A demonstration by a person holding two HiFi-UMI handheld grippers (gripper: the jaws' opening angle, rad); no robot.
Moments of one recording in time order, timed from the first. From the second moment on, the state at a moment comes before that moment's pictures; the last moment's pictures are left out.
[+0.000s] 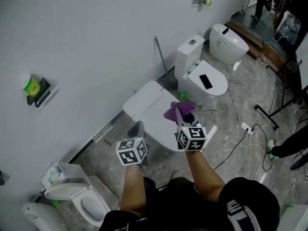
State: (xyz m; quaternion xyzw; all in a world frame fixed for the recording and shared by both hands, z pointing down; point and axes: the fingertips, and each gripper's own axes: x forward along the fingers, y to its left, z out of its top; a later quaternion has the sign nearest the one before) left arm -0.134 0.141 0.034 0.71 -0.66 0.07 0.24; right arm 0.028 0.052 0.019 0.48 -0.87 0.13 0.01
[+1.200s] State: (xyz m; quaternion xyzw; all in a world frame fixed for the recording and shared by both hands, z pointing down) left arm -0.148 0.116 -0.147 0.75 -0.65 0.06 0.13; right arm -0.036 0.076 -0.181 0.42 -0.91 0.03 -0.05
